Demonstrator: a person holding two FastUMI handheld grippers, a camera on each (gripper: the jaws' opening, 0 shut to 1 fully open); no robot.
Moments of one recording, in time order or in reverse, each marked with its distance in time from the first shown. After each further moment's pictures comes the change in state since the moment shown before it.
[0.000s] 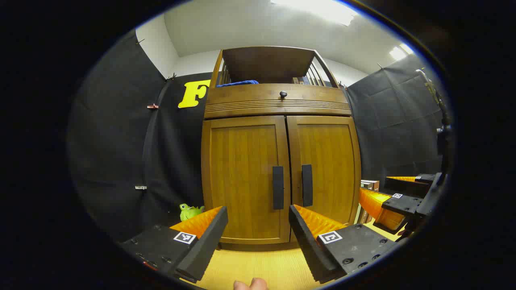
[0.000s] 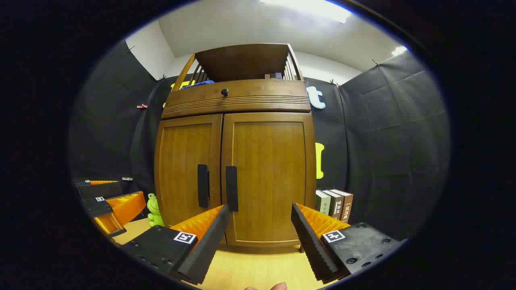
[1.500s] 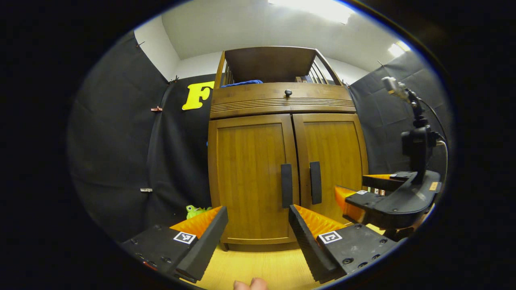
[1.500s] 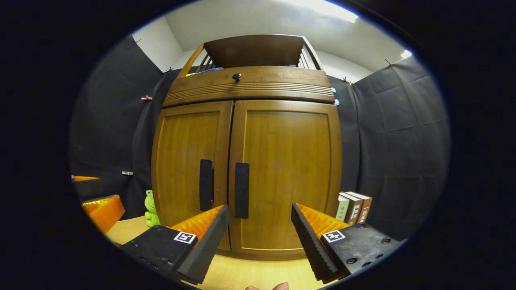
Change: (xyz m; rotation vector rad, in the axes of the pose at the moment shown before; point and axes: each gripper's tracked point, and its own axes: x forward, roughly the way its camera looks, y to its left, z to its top) left arm -0.002 0.024 -0.008 0.030 -0.013 0.042; right arm 0.082 0.045 -0.034 -0.048 0.032 0.061
